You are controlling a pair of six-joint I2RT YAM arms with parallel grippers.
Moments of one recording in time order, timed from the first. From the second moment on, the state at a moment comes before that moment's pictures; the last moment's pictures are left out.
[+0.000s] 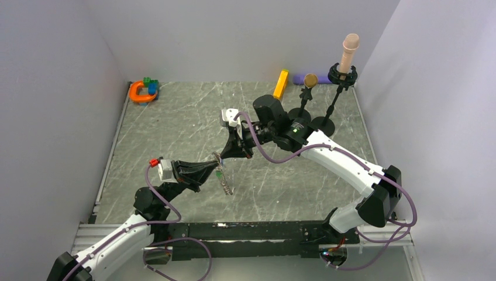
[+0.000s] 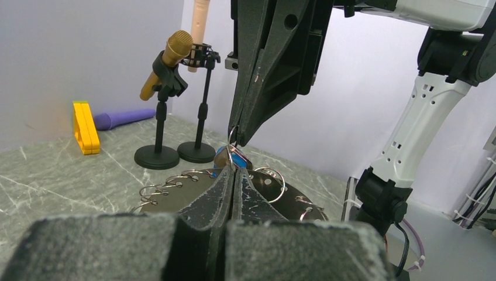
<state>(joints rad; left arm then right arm) -0.61 0.51 0.02 1.02 0.36 -0.44 0.85 1.46 1.40 -0.45 -0.82 -0.33</state>
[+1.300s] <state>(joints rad) -0.58 0.48 0.02 1.01 0.45 -0.44 0.84 1.46 1.38 -0.42 -0.88 -0.26</state>
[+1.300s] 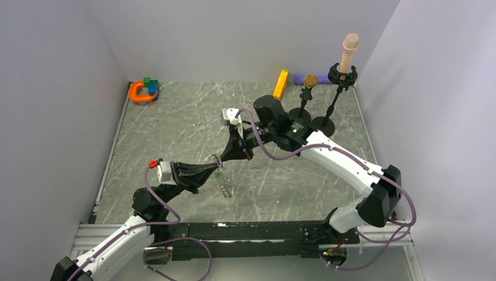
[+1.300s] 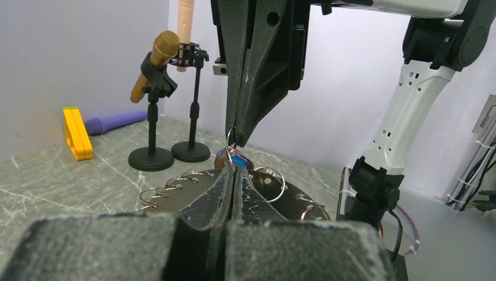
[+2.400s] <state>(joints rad) -0.51 0.50 0.05 1.02 0.59 -0.48 0.83 1.46 1.36 -0.42 -0.92 -0.23</state>
